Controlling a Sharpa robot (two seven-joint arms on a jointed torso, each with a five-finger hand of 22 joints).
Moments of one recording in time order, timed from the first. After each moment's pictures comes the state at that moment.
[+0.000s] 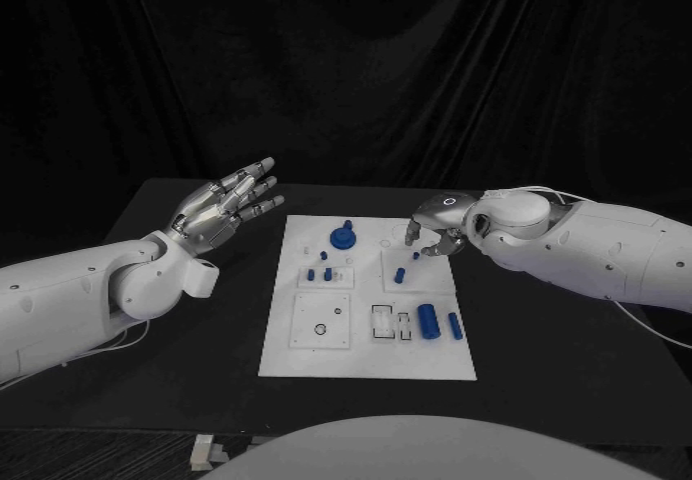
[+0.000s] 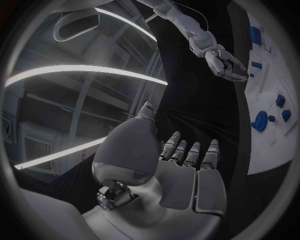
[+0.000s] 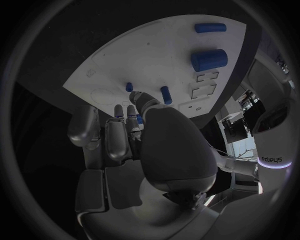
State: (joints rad) left arm 1.17 -0.94 -0.21 1.38 -0.07 0.23 0.68; left_hand 1.27 0.09 -0.15 0.28 0.23 0.26 0.04 0.03 0.03 0.03 0.03 0.08 0.02 0.01 0.14 0.00 0.00 0.16 0.01 0.30 0.01 0.14; right arm 1.23 -0.67 -0.21 1.21 -1.79 -0.11 0.08; right_hand 1.47 -0.14 0.27 0.14 0.44 0.88 0.04 0.12 0.16 0.78 0.06 0.40 0.10 1.42 -0.04 1.38 1.10 0.11 1.38 0.07 1.11 1.31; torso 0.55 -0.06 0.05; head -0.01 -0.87
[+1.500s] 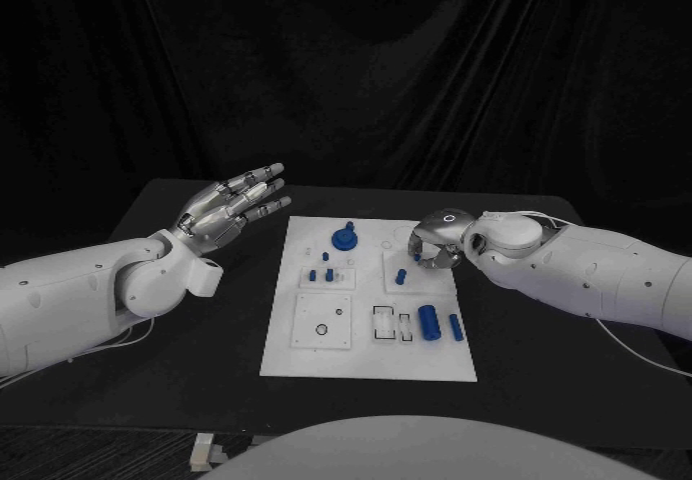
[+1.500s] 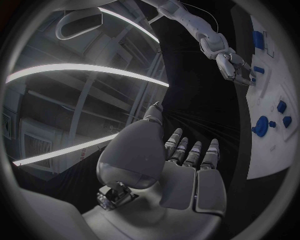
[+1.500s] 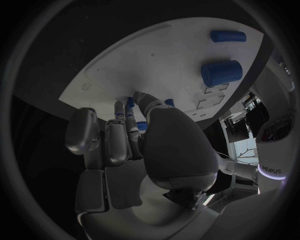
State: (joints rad) left arm 1.17 -0.94 -0.21 1.37 -0.07 0.26 0.68; left_hand 1.40 0.15 -0.19 0.20 0.41 0.35 0.09 0.05 0.04 0.06 0.07 0.14 0.03 0.03 0.17 0.03 0.01 0.16 0.03 0.30 0.01 0.13; right arm 1.15 -0.59 -0.21 1.07 -1.78 -0.22 0.11; right_hand 1.41 -0.14 0.32 0.12 0.36 0.93 0.09 0.13 0.19 0.90 0.06 0.40 0.09 1.45 -0.04 1.39 1.14 0.09 1.42 0.07 1.17 1.31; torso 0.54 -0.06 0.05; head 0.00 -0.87
